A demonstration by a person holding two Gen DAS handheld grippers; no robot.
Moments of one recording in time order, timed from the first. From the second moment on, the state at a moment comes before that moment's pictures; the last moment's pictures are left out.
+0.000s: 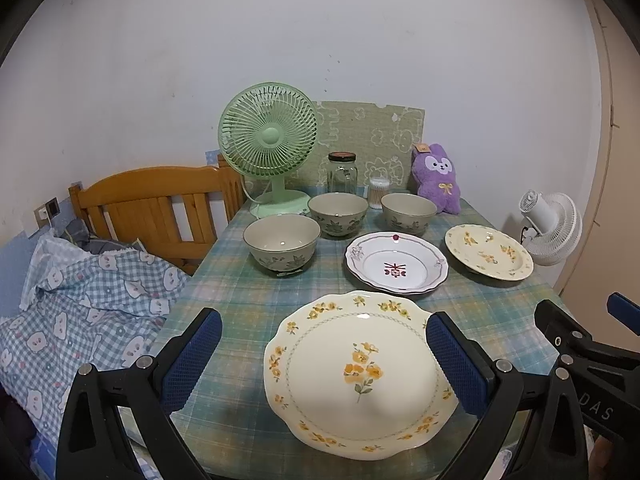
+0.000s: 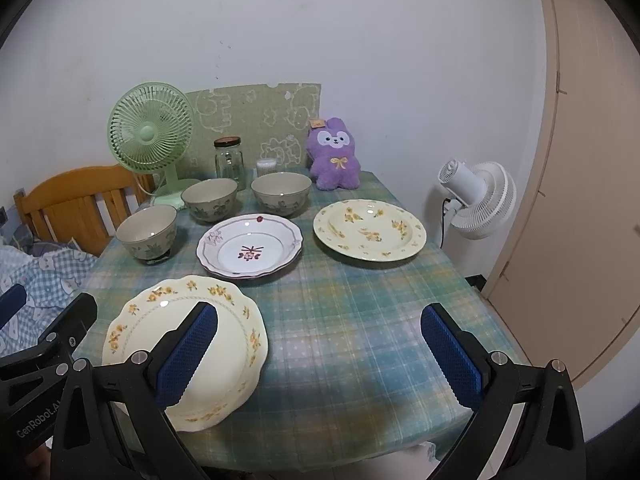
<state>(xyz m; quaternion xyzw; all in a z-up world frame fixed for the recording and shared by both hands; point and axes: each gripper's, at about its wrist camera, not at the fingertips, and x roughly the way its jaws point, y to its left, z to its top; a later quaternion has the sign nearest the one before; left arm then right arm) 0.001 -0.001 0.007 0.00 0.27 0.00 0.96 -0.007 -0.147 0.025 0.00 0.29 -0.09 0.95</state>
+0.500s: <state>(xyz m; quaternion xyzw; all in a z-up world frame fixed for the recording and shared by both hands) 0.000 -0.002 0.006 0.00 0.27 0.00 0.96 -0.011 -0.147 0.025 0.00 0.29 -0.10 0.95</state>
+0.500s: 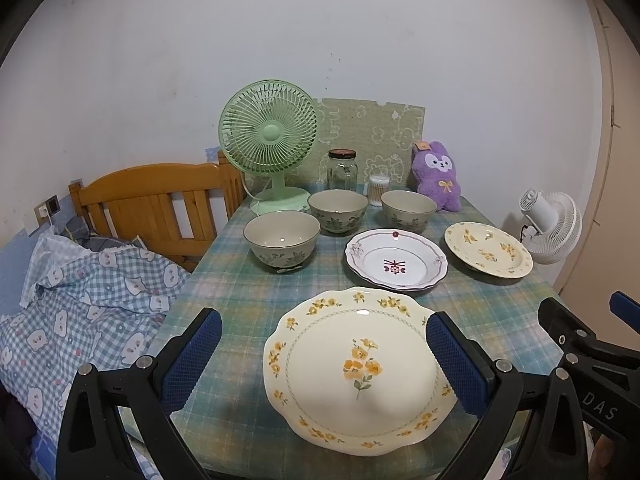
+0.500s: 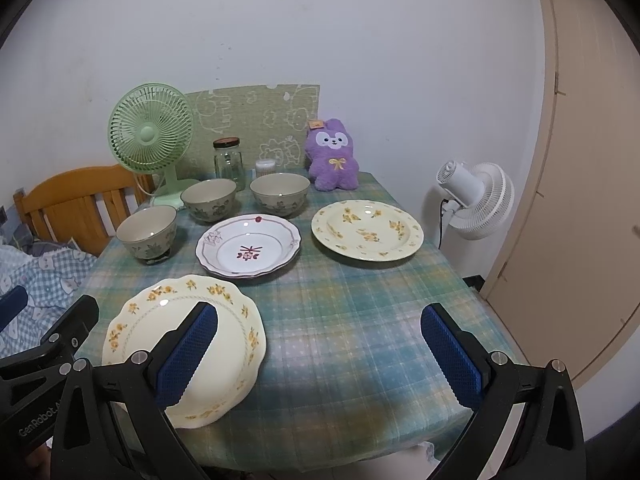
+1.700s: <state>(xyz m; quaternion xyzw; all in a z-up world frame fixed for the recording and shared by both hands) -0.012 0.002 0.006 0.00 0.27 0.00 0.96 -0.025 -0.140 0.031 0.00 0.28 -0.10 0.95</state>
